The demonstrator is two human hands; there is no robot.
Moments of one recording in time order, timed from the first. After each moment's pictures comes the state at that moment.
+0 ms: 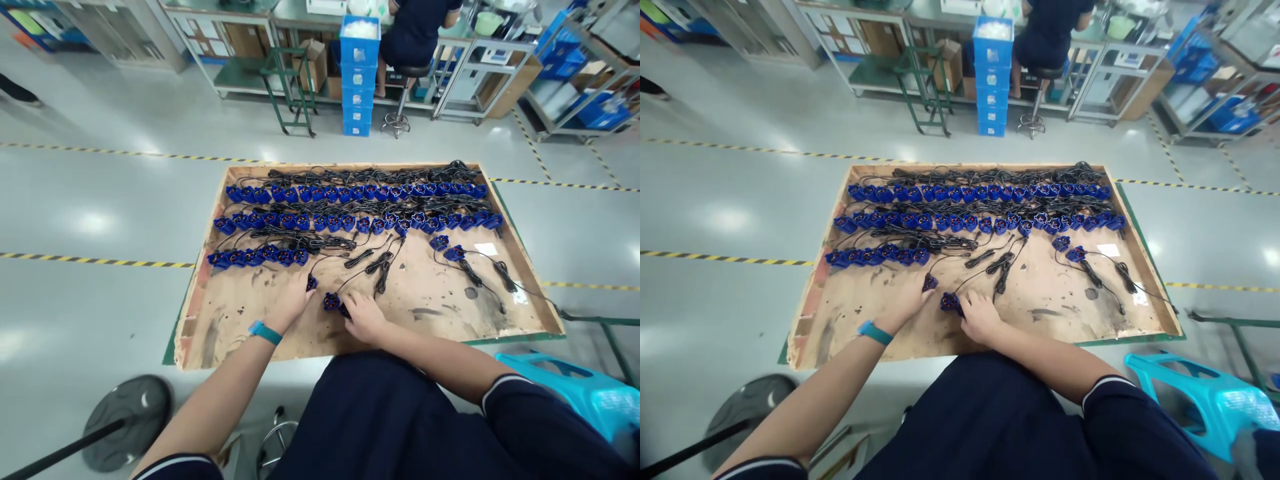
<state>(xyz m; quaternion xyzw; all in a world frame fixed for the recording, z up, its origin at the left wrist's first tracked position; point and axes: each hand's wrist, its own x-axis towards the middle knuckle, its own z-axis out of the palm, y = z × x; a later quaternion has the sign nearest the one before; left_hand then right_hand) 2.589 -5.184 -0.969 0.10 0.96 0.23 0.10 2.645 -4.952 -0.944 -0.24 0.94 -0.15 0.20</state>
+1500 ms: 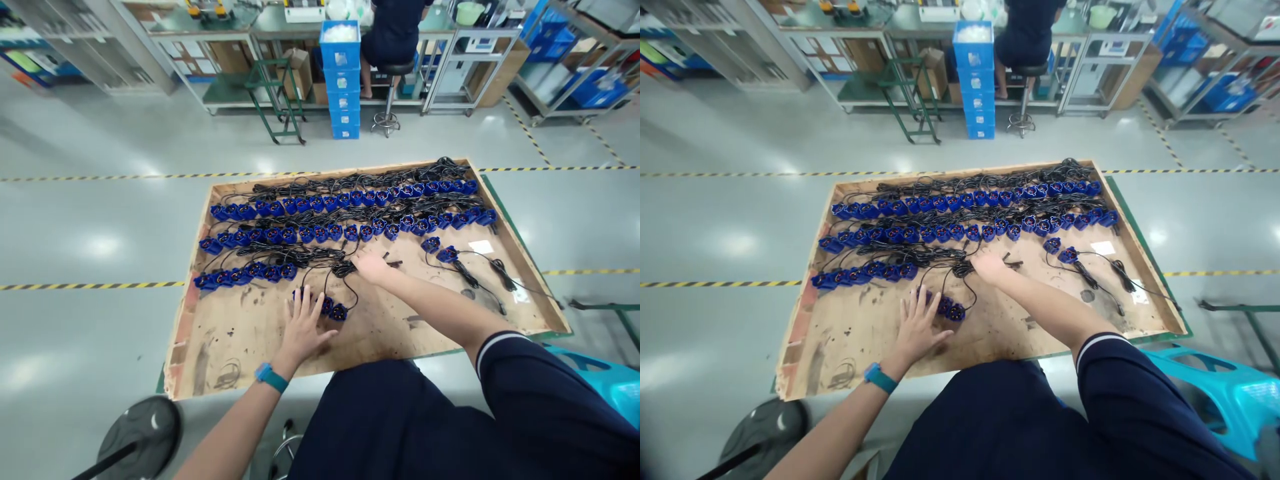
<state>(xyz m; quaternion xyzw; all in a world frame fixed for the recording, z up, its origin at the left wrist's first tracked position) 2.641 -5.140 -0.976 0.20 0.98 0.08 0.01 2.491 -4.889 -0.952 -0.29 0.94 0.00 0.15</state>
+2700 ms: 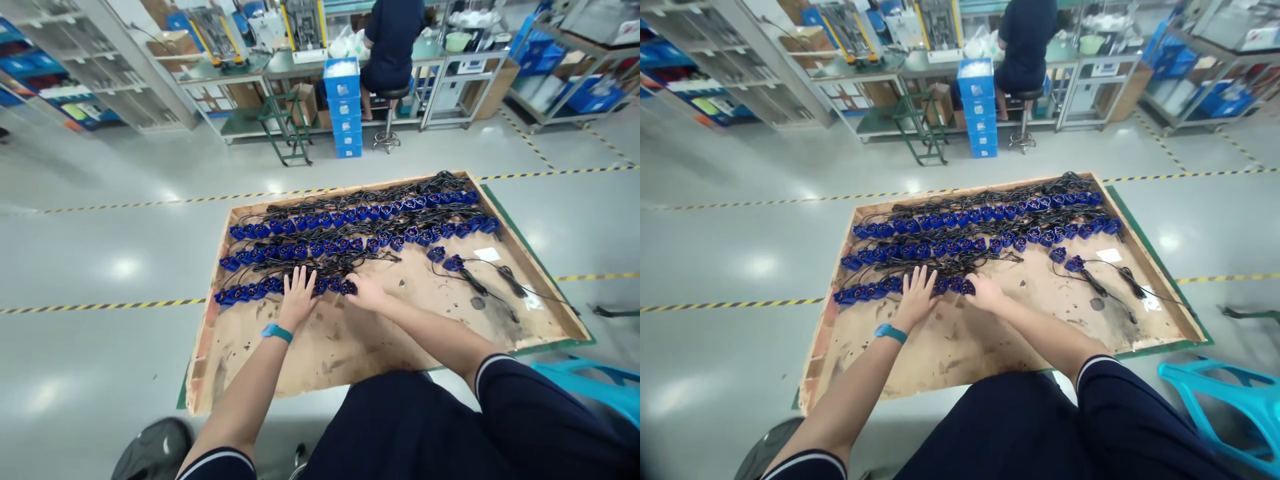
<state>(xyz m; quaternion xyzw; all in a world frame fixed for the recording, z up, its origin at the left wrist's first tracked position) 2.530 -5.182 -0.980 0.21 0.98 0.01 -0.01 2.531 -4.924 -0.965 -0.17 0.95 -0.25 0.12</state>
